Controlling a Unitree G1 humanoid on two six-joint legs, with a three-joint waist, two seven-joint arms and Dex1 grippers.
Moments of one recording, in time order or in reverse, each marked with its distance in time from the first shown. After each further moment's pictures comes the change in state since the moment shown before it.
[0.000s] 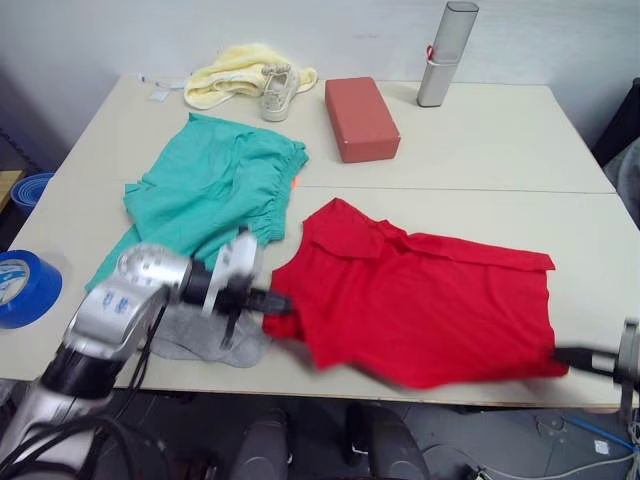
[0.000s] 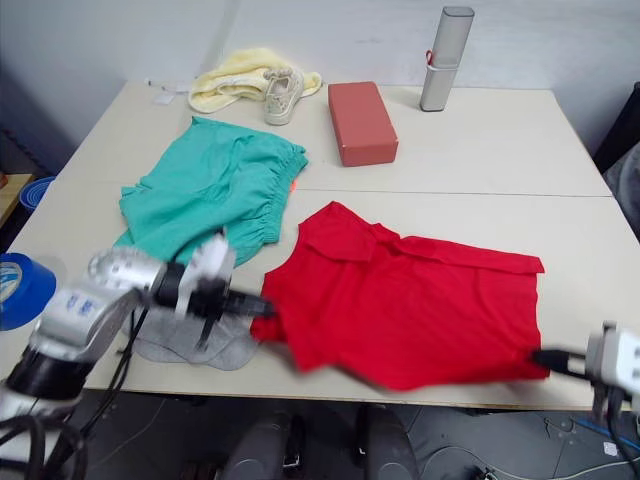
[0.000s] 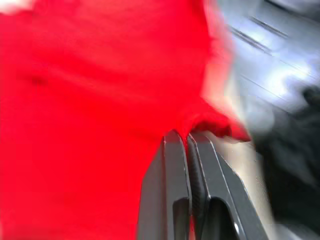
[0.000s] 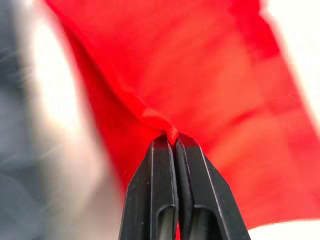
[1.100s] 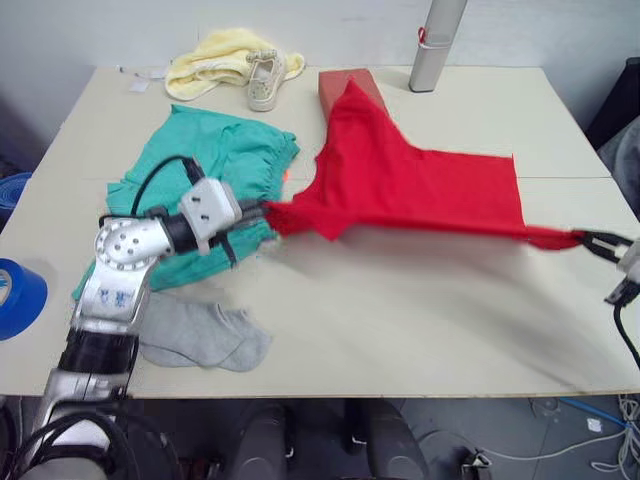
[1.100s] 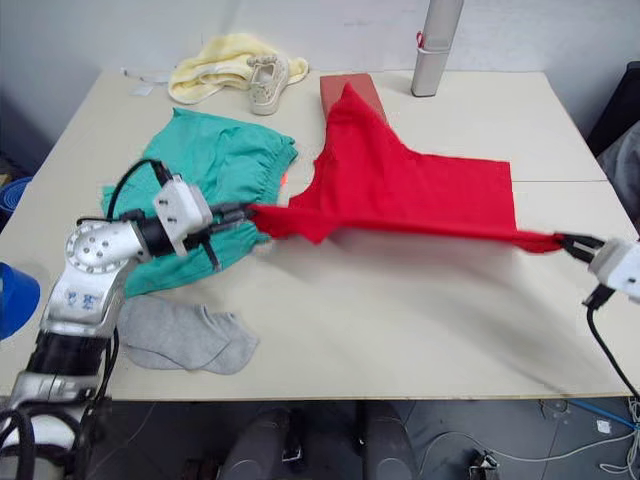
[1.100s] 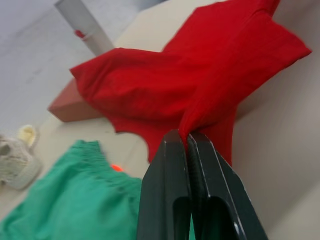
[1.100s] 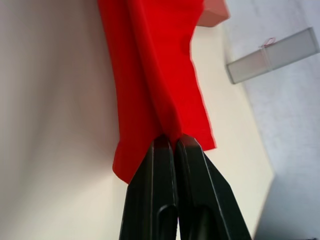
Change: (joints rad) left arm 0.221 0.058 0.105 -0.132 0.252 -0.474 0.277; right arm -0.452 -0.105 0.284 0.715 -0.215 -0.685 -0.243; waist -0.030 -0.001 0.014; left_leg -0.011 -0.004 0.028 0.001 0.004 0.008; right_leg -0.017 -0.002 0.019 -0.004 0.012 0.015
